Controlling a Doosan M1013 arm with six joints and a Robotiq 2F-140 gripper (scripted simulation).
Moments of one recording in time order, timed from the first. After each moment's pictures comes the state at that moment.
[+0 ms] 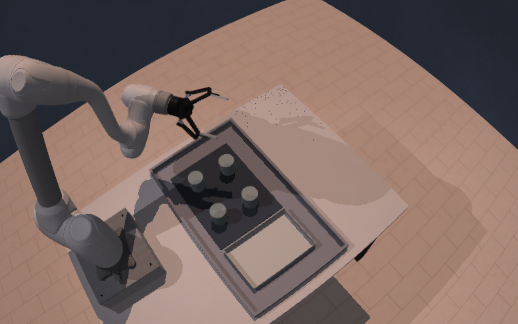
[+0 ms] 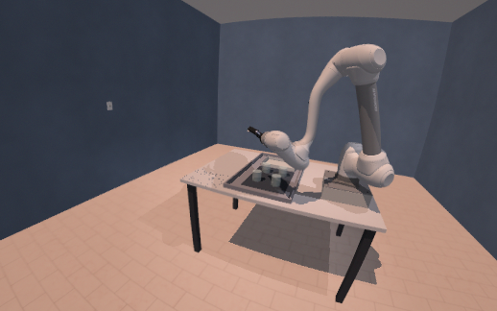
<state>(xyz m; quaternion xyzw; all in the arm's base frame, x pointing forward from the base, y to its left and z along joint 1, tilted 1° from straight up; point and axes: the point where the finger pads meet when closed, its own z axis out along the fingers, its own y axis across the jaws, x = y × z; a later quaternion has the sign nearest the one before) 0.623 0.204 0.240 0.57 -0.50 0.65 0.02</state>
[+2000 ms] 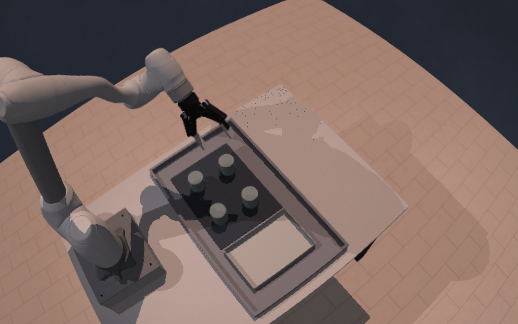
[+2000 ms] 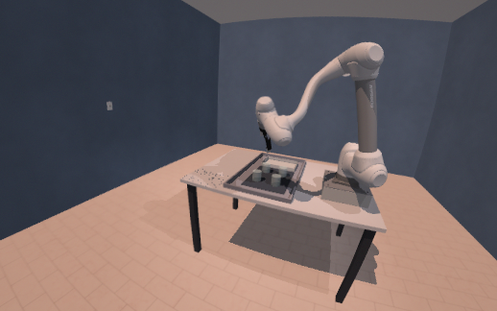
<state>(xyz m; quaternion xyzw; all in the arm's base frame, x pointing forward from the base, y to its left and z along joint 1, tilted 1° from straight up) 0.581 0.148 0.193 0.37 -0.86 0.36 0.00</state>
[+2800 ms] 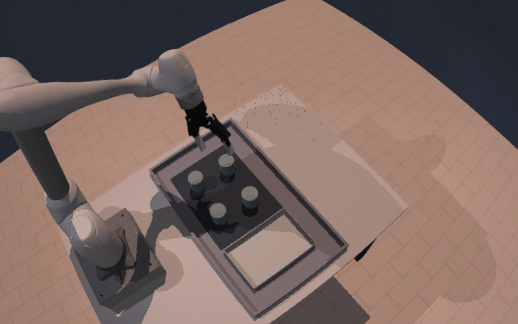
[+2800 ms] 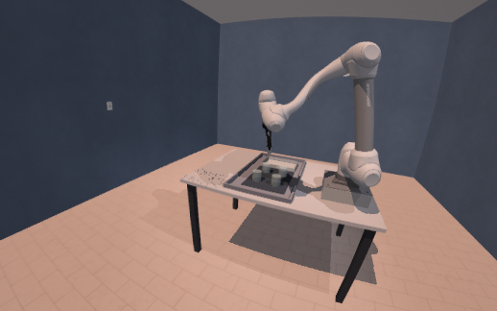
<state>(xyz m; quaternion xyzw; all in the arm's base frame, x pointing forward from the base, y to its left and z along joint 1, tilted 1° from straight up) 0.566 0.126 0.176 0.27 -0.93 0.24 0.00</state>
